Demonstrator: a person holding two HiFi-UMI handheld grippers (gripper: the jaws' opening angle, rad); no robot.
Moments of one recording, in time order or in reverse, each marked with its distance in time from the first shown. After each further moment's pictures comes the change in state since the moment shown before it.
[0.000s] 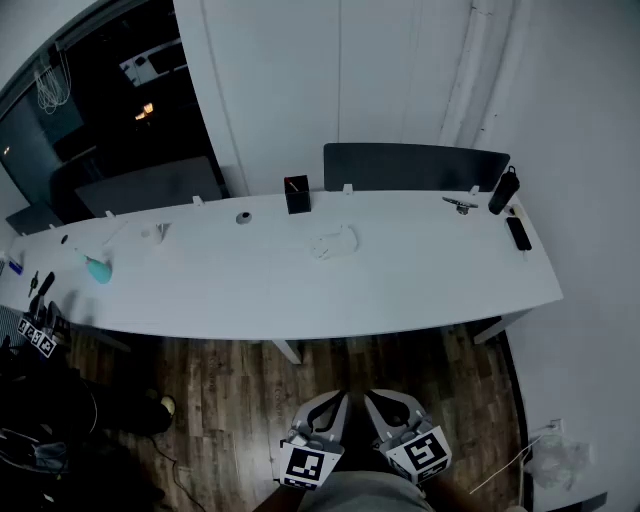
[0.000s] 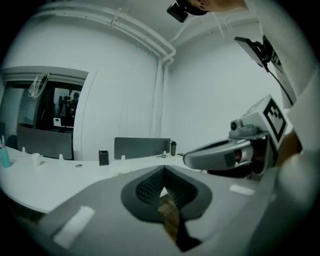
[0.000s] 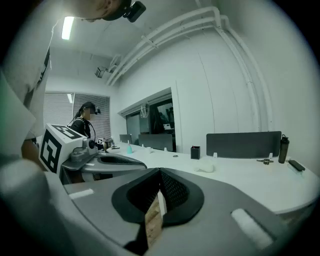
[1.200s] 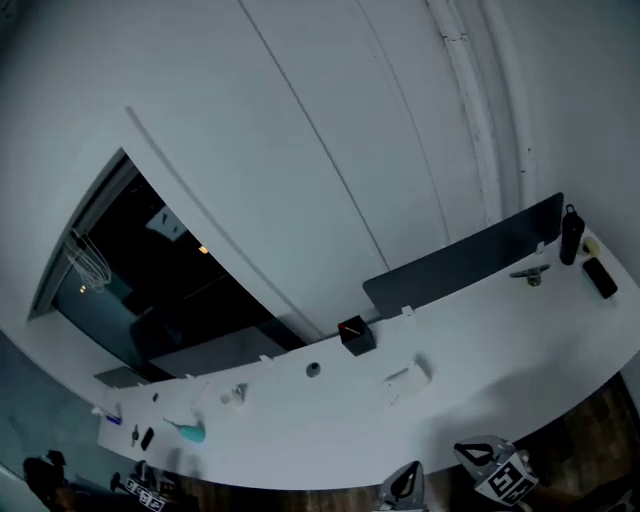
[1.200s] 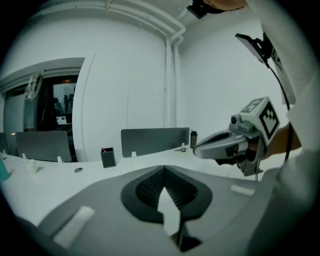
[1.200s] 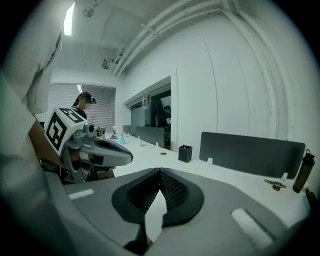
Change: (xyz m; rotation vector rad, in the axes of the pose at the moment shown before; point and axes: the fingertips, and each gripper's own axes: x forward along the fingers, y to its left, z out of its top) left arm 0.194 0.119 0.023 0.051 0.098 0.146; right arm 0.123 -0.219 0.023 -0.149 0.117 0.153
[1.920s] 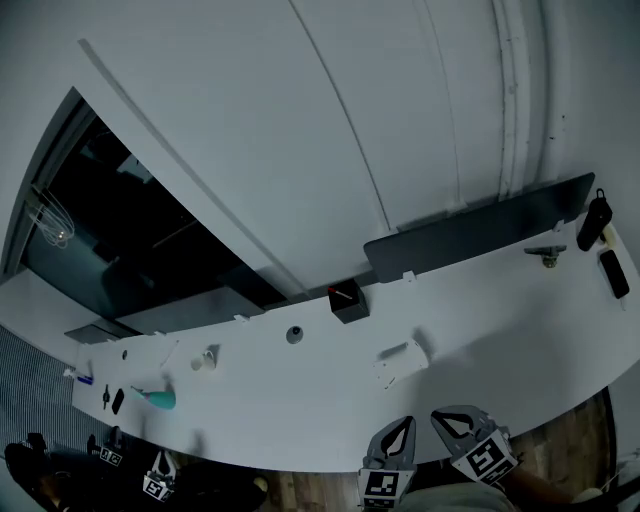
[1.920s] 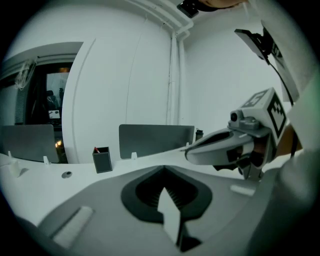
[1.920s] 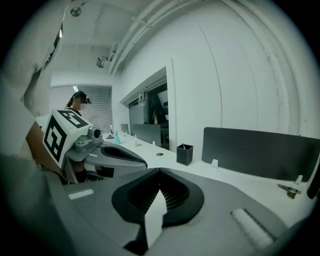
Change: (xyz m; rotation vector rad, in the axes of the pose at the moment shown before) left arm 0.109 0.051 -0.002 -0.056 0.053 -0.047; right arm 0.115 -0.048 0.024 0.034 -0.009 0.009
